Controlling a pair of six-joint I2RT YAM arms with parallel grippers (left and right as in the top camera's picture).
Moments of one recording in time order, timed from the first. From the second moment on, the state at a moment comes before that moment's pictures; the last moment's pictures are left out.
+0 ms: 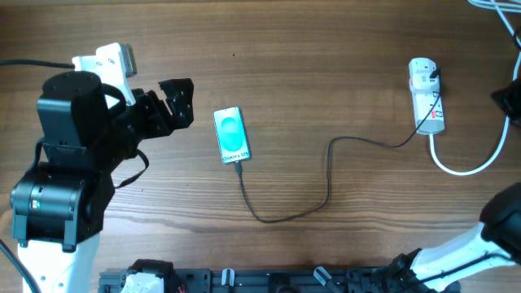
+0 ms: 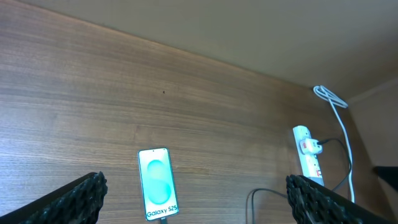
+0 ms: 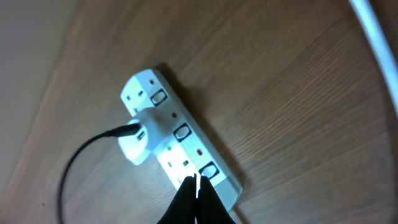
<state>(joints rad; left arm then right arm) -0.13 1.07 1.44 -0.94 0.17 -0.40 -0.71 1.92 1.57 -0.81 -0.50 0.21</state>
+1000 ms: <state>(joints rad) -0.13 1.07 1.44 -0.94 0.17 -0.40 -0.51 2.14 1.57 -0.63 -0.44 0.25</state>
